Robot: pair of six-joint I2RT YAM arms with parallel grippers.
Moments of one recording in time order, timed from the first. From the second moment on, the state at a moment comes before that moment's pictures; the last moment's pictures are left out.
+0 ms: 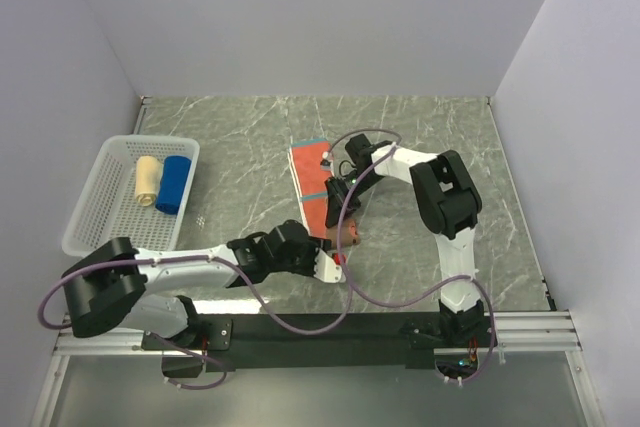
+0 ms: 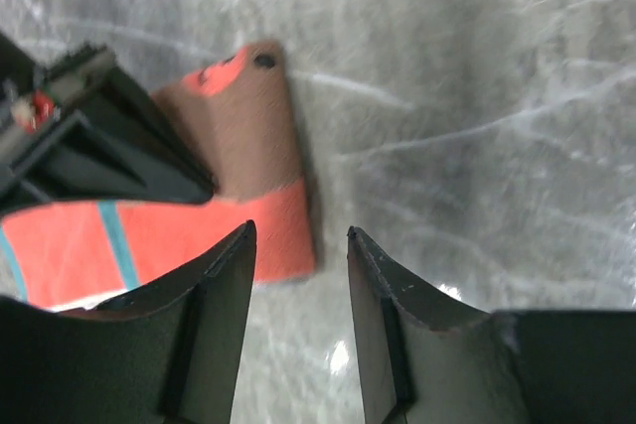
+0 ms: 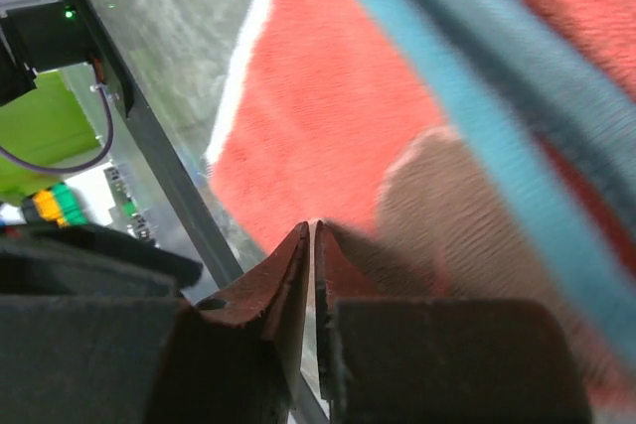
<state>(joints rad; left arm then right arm) -1.06 1.30 0.58 0.09 0.11 0.75 0.45 2.12 1.43 -0.73 -0.87 -0.02</state>
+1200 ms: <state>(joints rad) -1.01 1.35 0.63 -0.20 0.37 0.52 0.51 2.09 1.47 -0.78 -0.85 -0.06</state>
